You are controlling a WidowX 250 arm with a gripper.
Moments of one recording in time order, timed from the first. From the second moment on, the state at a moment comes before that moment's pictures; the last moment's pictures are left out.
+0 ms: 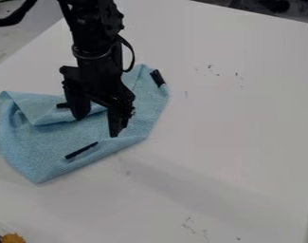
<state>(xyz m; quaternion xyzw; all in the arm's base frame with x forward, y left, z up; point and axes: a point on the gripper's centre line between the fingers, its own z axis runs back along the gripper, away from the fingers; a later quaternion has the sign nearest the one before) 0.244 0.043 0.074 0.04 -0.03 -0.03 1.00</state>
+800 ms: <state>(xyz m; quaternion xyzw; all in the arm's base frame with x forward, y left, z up) 0.294 0.109 0.041 0.05 -0.03 -0.05 1.00</state>
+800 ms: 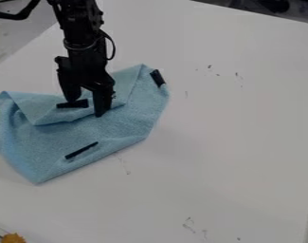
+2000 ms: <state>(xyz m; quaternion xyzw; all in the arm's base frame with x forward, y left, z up) 0.302 0.127 0.017 0.03 -0.03 -0.06 1.00</state>
